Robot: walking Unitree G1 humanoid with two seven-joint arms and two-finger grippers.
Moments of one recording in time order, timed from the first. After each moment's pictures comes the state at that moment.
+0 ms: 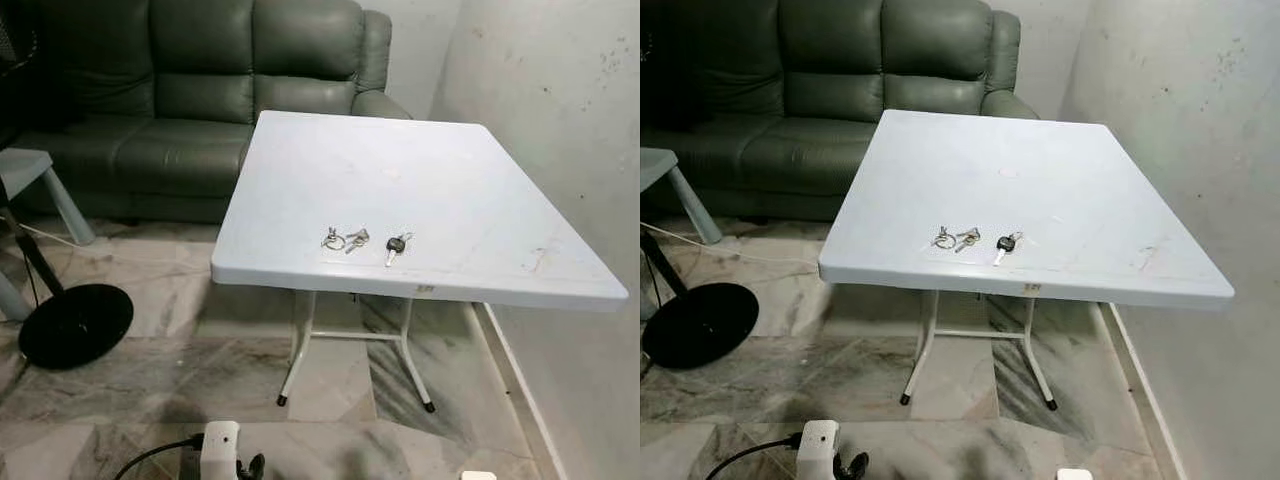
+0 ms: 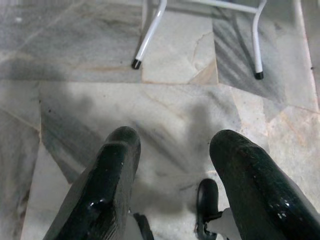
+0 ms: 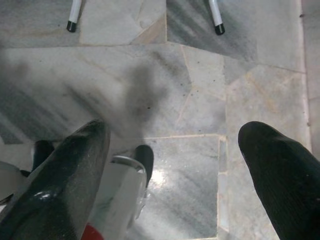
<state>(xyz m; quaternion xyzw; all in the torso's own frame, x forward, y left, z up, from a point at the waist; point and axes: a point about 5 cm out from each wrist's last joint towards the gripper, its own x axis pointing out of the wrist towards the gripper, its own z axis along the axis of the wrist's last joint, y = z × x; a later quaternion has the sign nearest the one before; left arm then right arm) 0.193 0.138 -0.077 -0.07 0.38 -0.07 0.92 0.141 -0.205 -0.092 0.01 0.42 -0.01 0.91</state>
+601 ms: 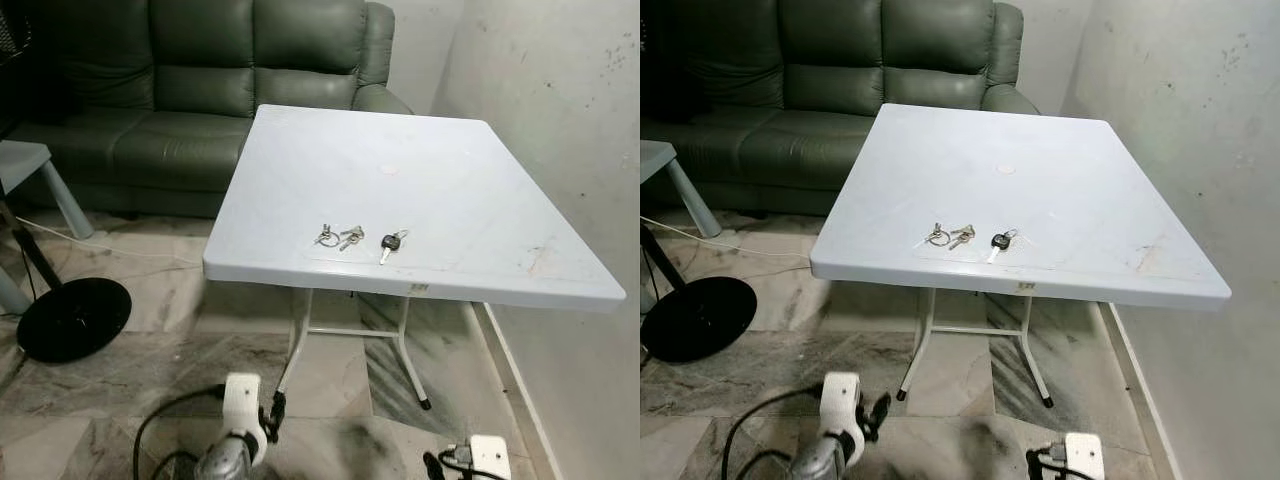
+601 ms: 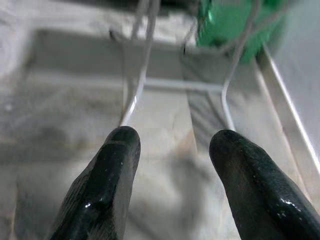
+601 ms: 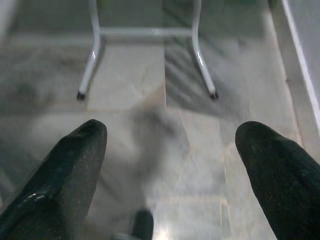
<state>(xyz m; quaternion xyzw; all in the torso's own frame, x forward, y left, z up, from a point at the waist) 0.255 0.114 -0.030 -0.08 0.23 -0.08 0.97 0.187 -0.209 -0.063 0.03 0.29 0.00 0.96</state>
